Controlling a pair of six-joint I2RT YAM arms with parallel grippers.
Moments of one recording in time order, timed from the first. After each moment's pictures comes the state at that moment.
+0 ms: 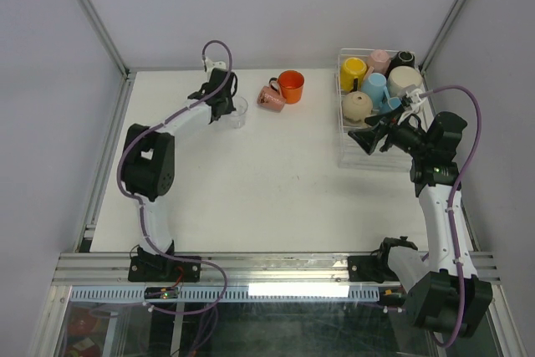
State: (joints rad) left arm -0.37 2.05 1.60 -0.30 -0.34 -0.39; right arm -0.17 0.93 0.77 -0.04 -0.99 0.04
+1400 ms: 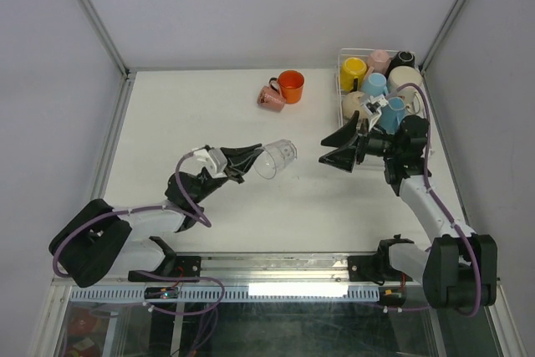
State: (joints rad) left arm -0.70 1.25 0.26 1.41 0.29 0.06; right arm 0.07 1.11 0.62 0.50 -1.31 0.51
